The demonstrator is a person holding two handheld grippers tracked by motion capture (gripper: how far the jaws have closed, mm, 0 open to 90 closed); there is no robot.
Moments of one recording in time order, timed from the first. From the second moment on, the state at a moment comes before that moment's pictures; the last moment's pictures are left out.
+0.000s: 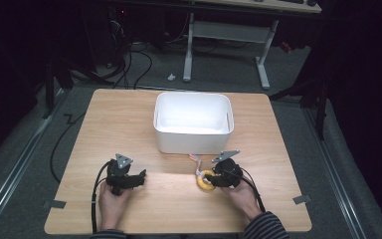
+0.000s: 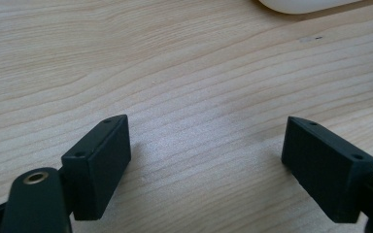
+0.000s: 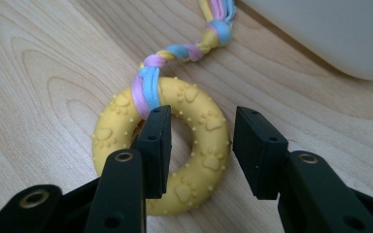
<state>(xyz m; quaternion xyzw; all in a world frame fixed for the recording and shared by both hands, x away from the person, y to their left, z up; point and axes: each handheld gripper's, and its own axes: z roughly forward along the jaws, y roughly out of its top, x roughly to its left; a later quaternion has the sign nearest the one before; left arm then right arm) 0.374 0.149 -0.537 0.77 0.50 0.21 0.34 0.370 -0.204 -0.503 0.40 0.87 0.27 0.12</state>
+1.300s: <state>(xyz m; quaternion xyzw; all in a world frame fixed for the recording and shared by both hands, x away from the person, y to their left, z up) 0.374 0.149 -0.537 0.77 0.49 0.21 0.34 0.380 -0.199 -0.501 0.38 0.89 0.22 0.10</state>
